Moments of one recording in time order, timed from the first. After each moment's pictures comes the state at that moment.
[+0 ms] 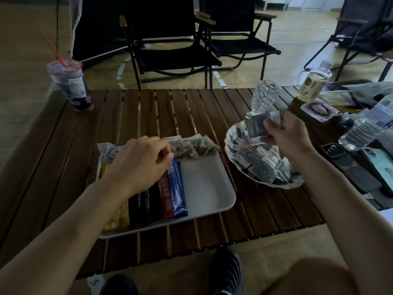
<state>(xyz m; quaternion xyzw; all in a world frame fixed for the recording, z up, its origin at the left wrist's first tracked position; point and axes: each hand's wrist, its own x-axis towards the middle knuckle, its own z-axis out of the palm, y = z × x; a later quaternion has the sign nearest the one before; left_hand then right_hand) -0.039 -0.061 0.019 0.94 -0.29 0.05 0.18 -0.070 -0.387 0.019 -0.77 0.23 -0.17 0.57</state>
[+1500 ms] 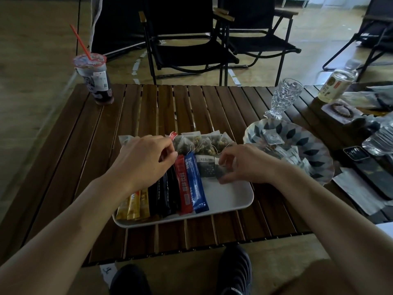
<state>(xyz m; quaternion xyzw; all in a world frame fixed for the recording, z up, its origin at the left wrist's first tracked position) -0.040 -0.026 0.018 0.95 -0.27 0.02 0.18 -0.069 -0.290 -0.002 -0.97 -0.07 0.14 0.18</state>
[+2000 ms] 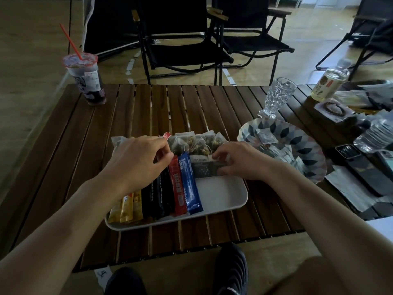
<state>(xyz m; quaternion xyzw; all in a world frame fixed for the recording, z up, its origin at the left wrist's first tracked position) -0.037 -0.030 0.018 0.94 -0.28 0.01 0.18 -0.060 -0.299 -0.008 -0.97 -0.08 0.11 0.19</state>
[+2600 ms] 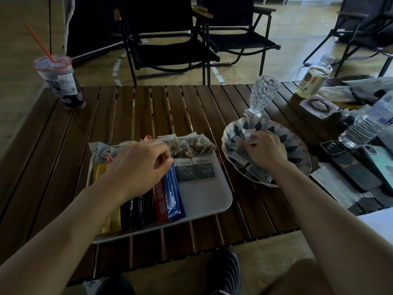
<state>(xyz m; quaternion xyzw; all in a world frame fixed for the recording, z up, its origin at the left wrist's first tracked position) -0.038 -0.069 0.010 0.93 -0.31 0.03 0.18 -0.051 -0.389 -0.049 -0.96 0.24 -0.05 0.13</state>
